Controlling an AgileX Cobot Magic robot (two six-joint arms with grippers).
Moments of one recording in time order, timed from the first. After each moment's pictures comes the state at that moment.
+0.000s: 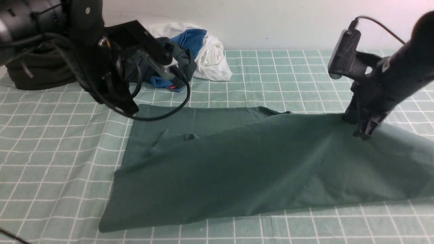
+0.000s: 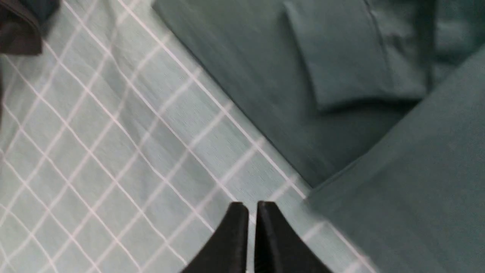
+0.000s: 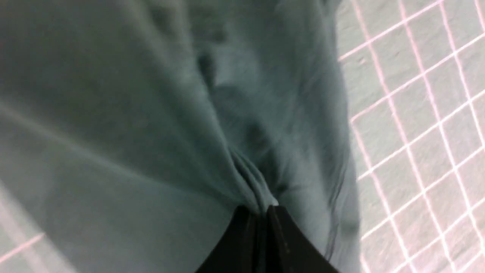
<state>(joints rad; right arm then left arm) 0.20 1.74 -1.41 0.02 0.96 -0.85 -0.29 1.79 -1.61 0.19 1.07 0.46</state>
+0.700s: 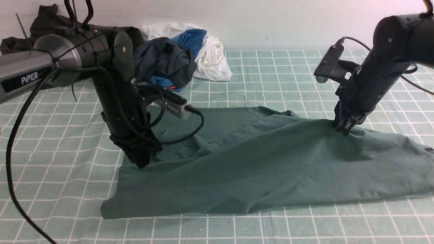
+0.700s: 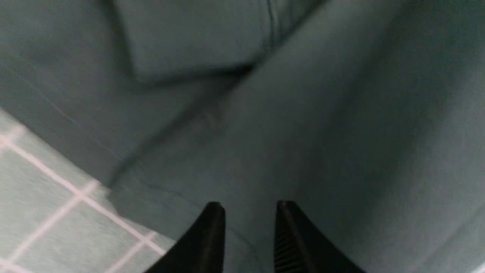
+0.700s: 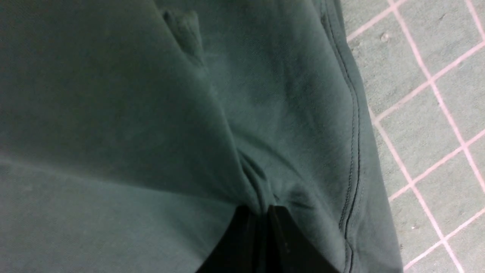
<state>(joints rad) 0.17 1.98 -1.60 0.03 1.08 -0.78 -0.25 2.00 -1.51 -0.11 1.21 0.52</state>
